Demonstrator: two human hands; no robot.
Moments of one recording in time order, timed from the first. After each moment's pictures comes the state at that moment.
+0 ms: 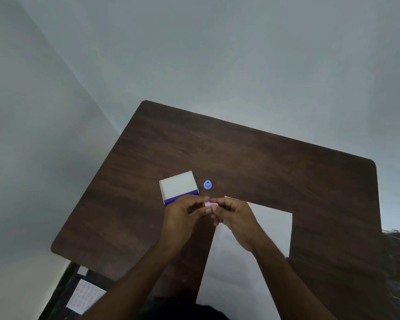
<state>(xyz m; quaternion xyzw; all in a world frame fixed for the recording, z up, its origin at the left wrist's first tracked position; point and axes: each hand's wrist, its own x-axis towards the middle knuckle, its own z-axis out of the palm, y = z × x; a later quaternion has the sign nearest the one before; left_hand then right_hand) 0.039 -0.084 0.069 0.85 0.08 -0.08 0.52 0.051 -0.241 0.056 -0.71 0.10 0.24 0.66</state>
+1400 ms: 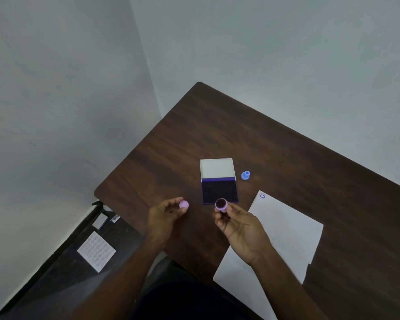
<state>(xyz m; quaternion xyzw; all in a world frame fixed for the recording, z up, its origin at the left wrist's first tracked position) -0.048 0.029 0.014 0.69 0.35 -0.03 0.63 -0.005 -0.171 0.079 -0.35 0.22 0.36 0.84</state>
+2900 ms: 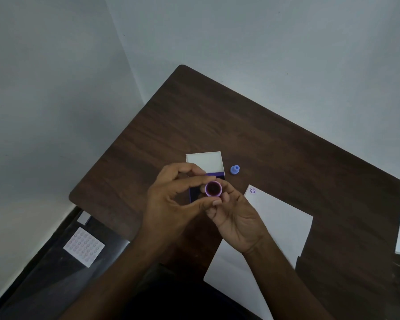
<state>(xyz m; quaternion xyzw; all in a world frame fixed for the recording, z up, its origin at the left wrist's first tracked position) 0.005 -0.004 0.131 0.85 0.01 0.10 0.51 0.032 -0.155 0.112 -0.25 0.15 0.35 0.89</state>
